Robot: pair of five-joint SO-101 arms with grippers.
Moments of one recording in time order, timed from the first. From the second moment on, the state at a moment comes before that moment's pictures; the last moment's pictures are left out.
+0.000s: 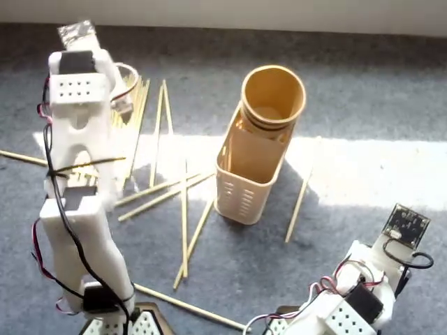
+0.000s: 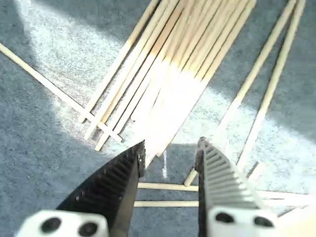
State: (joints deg) left arm -13.1 31.1 -42.2 94.3 -15.7; right arm 41.1 -93.8 95.5 54.7 17.4
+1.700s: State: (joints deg) left arm -10.7 55.0 -92.3 101.1 -21.7; right arm 41.1 -93.8 95.5 54.7 17.4
